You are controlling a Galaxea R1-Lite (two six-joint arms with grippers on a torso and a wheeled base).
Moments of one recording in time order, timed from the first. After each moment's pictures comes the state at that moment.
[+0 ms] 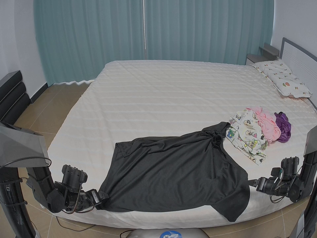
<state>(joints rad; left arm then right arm) -0.24 2.14 -0.30 -0.84 -0.02 -0.73 -0.11 2.18 -0.15 -1.28 0.31 0.38</state>
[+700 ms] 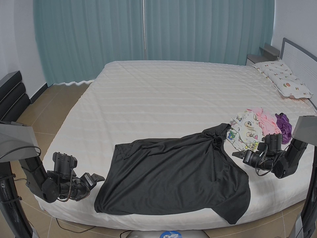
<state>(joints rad) -0.13 2.10 -0.38 -0.86 -0.15 -0.86 0.02 2.25 -0.67 -0.97 0.21 0.48</state>
